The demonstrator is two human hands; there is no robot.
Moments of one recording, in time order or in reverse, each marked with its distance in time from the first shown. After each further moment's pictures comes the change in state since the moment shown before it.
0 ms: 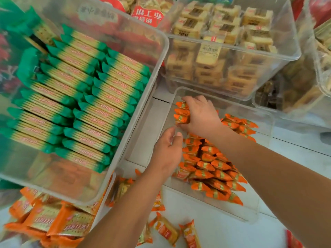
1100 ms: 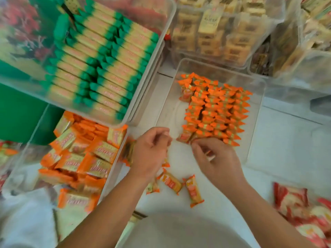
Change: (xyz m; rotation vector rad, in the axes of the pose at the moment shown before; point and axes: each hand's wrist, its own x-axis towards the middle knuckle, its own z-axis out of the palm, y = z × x) left_hand -0.129 -0.058 -0.045 -0.104 0.159 0.122; right_hand -0.257 -0.087 -0.018 0.655 0.175 0.238
